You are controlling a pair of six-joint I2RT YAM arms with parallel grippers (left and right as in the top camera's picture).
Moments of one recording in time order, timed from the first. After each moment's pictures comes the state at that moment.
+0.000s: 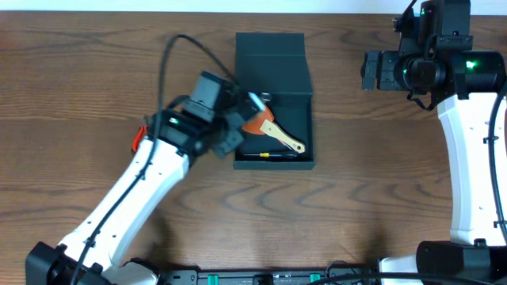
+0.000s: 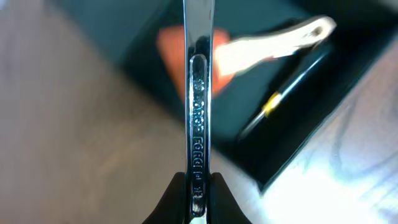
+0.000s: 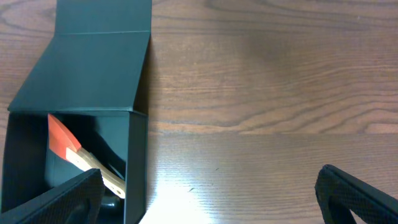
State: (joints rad) left arm -0.53 1.48 1.24 -0.75 0.08 0.50; right arm 0.02 1.61 1.79 -1.16 -0.03 0.07
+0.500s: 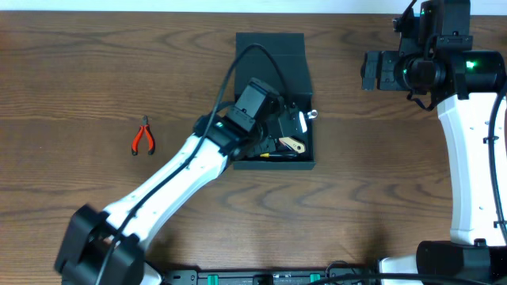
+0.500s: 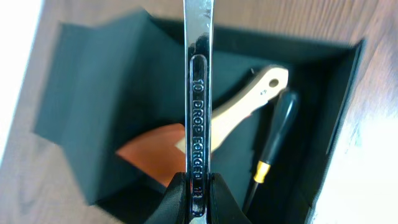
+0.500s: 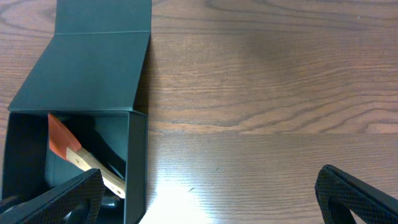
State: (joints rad) left arm -0.67 1.65 1.24 -0.55 0.08 0.71; right arm 0.02 1.61 1.79 -1.16 -0.03 0.07
